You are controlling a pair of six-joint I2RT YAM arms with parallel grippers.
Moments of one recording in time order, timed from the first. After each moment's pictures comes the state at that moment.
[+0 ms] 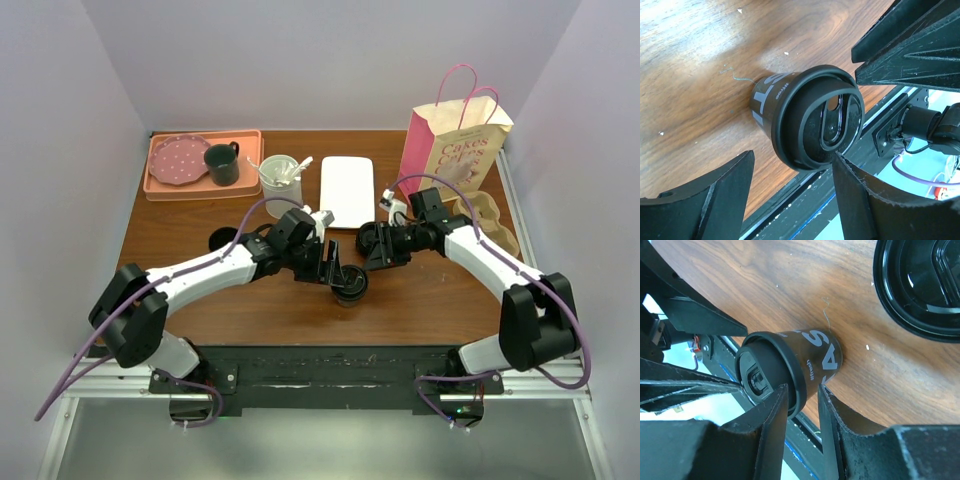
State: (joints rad) left arm -0.80 1.48 0.97 -0.32 0.30 -0.65; right arm 0.32 1.43 0.93 -0.55 -0.68 0.25
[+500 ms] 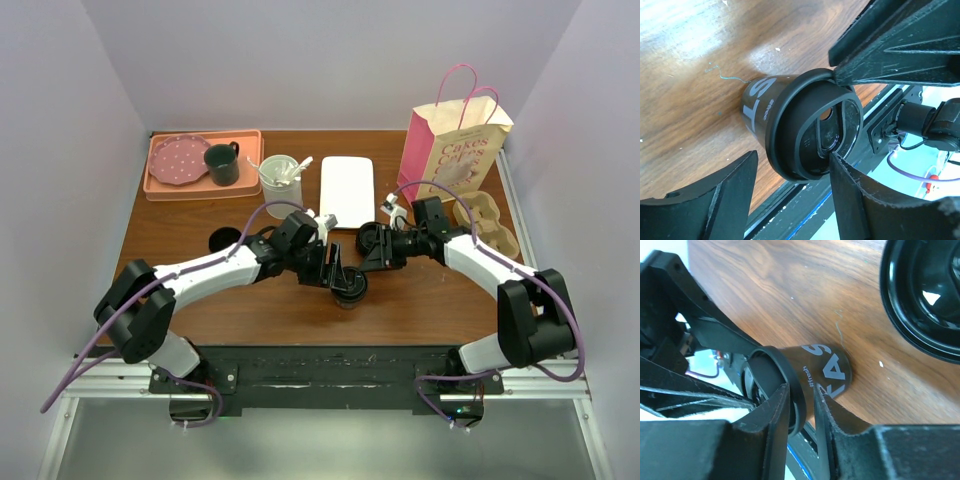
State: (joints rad) left arm -0.80 1.52 0.95 -0.27 0.34 -0.67; right arm 0.30 1.45 0.81 -0.33 -0.77 0.35
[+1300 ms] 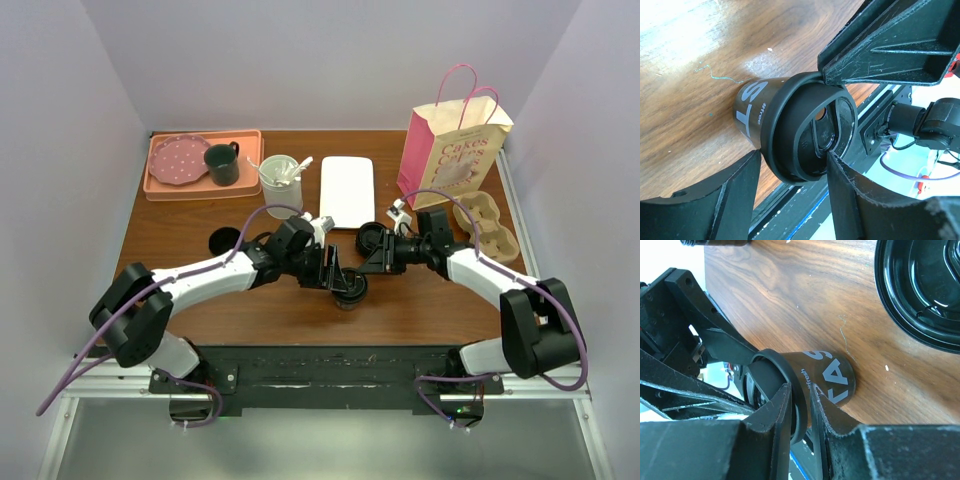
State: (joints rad) left arm -0.80 1.50 0.88 -0.18 0.34 -0.71; right arm 0.29 1.40 0.66 -0.13 -0.77 0.48
